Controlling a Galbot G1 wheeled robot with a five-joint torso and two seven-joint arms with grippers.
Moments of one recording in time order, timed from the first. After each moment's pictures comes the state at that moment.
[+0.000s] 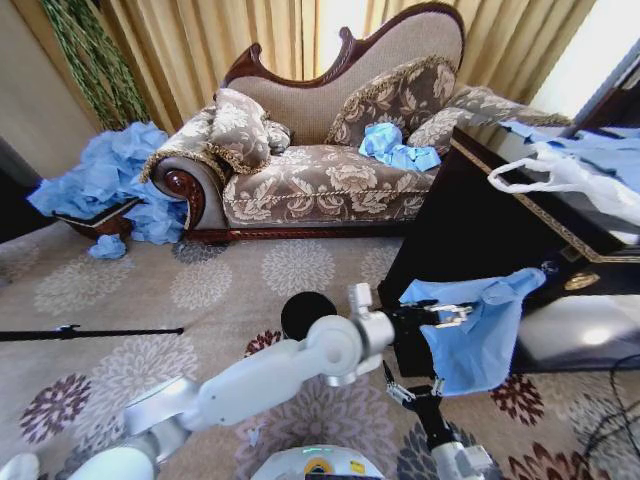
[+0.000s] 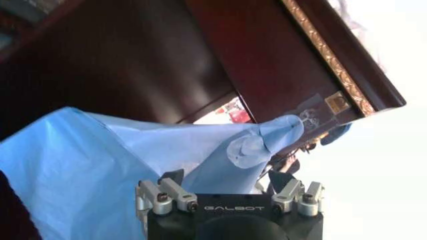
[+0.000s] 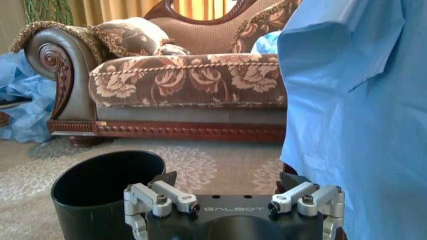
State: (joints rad) left arm 0.44 -1.32 0.56 -1.98 -1.63 0.23 -0.43; right arm -1.87 1.55 0.67 2.08 0.10 0.21 -0.29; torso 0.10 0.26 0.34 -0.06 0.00
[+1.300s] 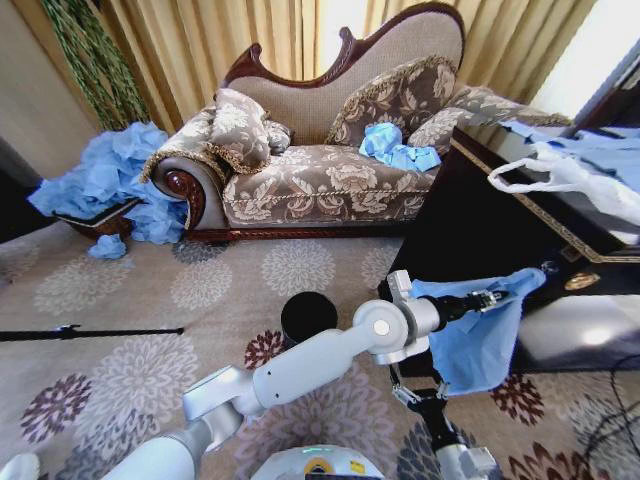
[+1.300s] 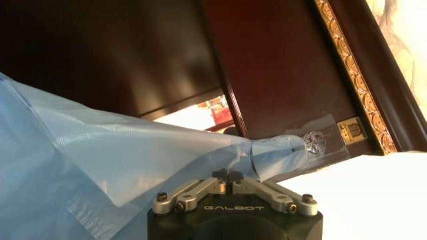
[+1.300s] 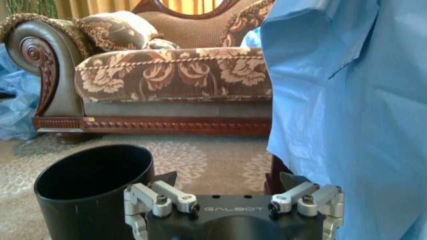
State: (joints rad) left arm 0.41 -1.52 0.53 -1.78 -1.75 0.23 -0.39; right arm -1.87 1.54 0.69 2.05 0.13 0.22 -0.26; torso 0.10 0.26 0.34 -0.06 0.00
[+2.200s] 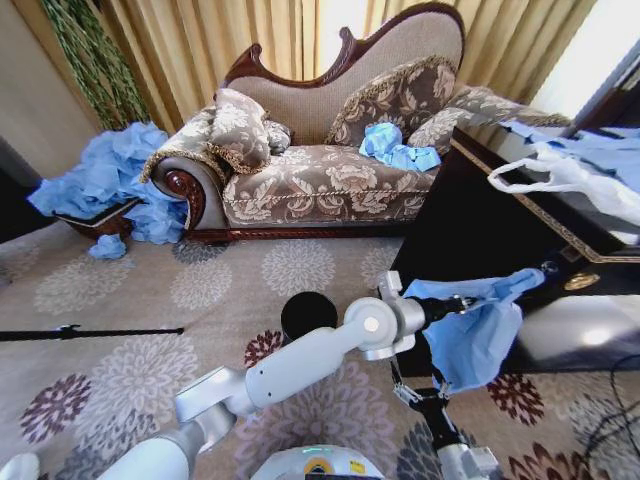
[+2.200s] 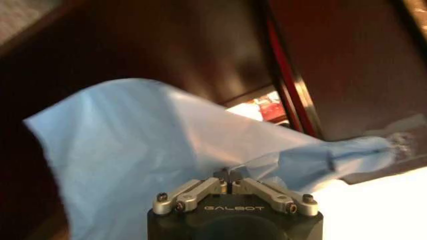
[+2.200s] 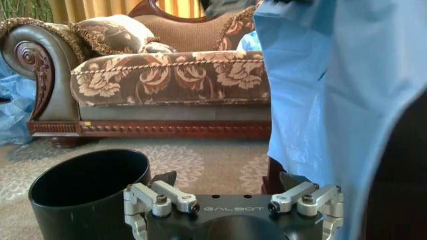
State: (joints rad) left arm 0.43 -1.43 0.50 -1.80 -1.74 0.30 -0.55; right arm -1.87 1.54 0.69 2.06 0.14 0.22 -0.25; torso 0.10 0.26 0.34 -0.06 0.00
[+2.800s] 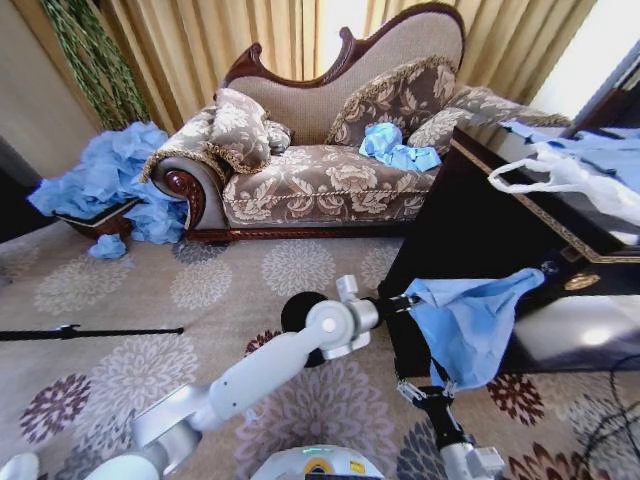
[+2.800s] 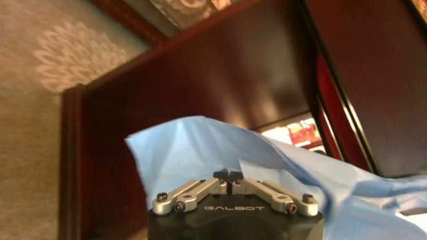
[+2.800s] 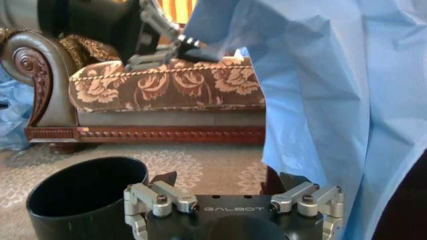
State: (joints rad) left arm 0.57 -1.24 0.36 -1.91 -1.74 0.30 -0.56; right arm -1.88 1.53 0.69 2.09 0.15 0.22 -0.24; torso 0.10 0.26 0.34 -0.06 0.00
